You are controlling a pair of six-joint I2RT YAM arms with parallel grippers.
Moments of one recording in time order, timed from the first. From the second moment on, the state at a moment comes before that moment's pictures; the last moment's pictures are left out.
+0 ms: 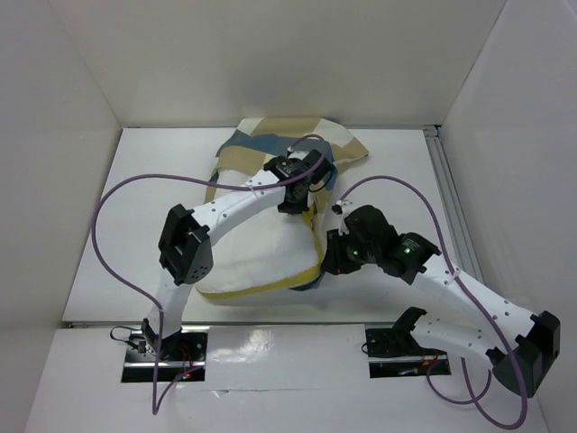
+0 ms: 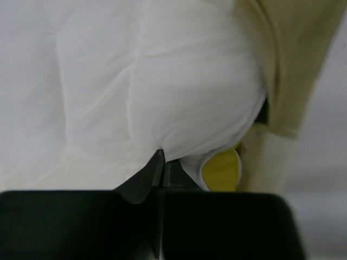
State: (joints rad) left arm -0.80 2.08 1.99 -1.10 -0.40 -0.73; right arm 0.73 0.95 0.82 -0.66 -0.18 0.47
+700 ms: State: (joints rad) left arm -0.34 1.62 1.58 -0.98 -0.33 -0.55; right arm 0.65 1.37 1.03 -0.54 -0.10 0.51
